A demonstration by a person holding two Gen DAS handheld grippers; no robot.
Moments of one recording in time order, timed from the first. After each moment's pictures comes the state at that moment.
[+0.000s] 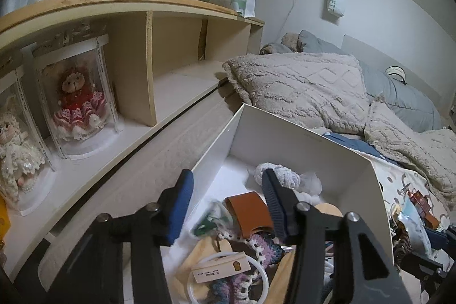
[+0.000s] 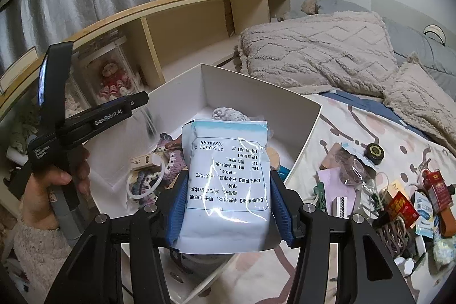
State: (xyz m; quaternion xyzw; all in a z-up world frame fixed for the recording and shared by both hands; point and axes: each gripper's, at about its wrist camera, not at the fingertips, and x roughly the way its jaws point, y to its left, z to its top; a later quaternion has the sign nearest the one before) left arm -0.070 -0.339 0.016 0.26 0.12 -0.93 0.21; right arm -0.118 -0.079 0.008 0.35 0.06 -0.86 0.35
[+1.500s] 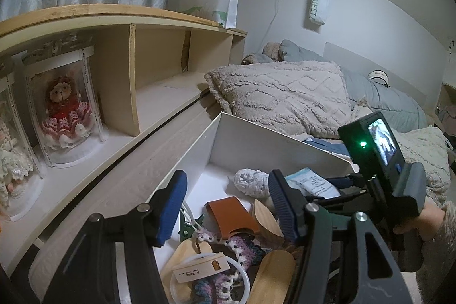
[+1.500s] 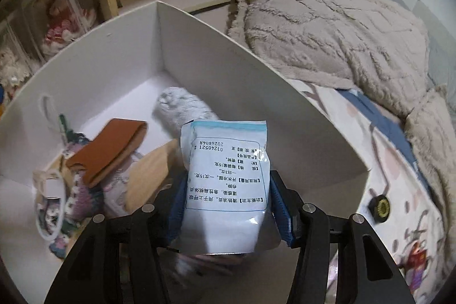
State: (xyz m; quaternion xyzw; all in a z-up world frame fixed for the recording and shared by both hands) left arm -0.064 -0.324 0.020 0.23 0.12 -0.95 0.17; right arm -0.256 -0.173 -0.055 0.45 0.24 -0.80 0.31
